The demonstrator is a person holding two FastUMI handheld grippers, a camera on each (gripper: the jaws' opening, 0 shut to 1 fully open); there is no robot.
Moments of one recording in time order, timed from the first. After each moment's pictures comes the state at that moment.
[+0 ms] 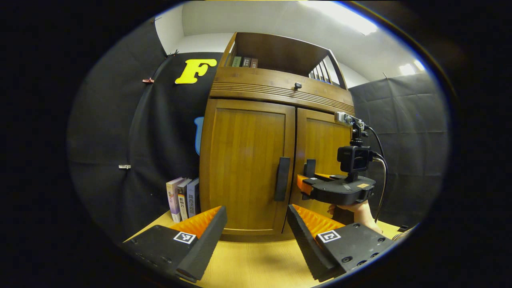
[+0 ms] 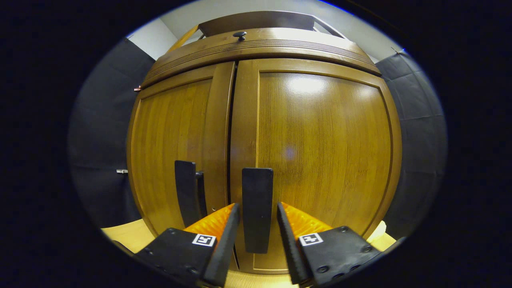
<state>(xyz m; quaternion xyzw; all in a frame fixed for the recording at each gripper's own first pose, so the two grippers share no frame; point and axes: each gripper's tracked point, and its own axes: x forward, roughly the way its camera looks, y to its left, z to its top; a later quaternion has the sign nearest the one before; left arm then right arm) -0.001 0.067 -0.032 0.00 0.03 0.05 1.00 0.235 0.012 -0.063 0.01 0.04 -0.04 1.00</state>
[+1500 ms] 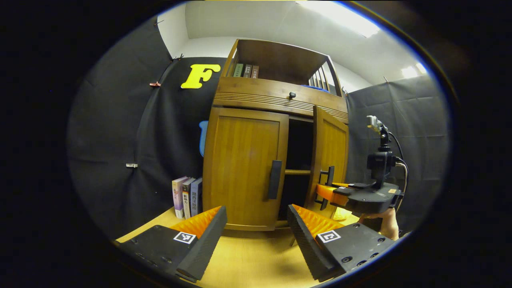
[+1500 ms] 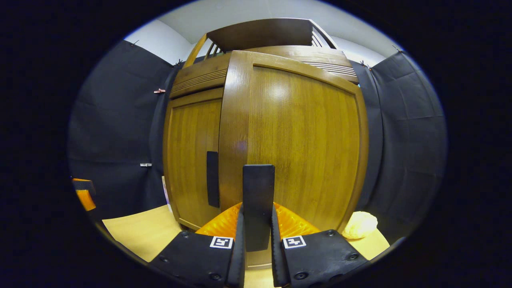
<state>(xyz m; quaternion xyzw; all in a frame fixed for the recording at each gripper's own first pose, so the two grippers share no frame) -0.049 0.026 -0.018 -0.01 0.02 0.06 1.00 0.103 -0.009 -0.042 0.01 0.06 0.03 1.00</state>
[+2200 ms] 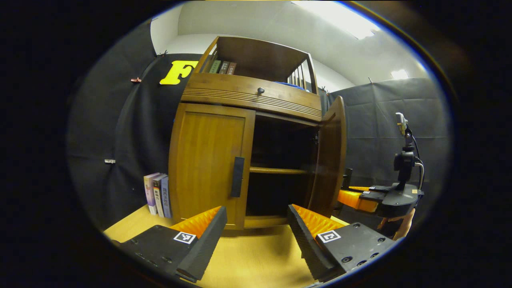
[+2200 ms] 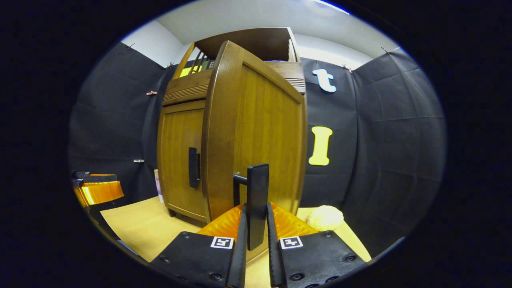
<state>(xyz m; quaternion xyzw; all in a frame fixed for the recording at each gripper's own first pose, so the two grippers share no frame) -0.028 -0.061 -0.021 -0.03 0.02 -0.02 1.00 0.002 -0.113 -0.025 0.00 0.06 -0.03 1.00</state>
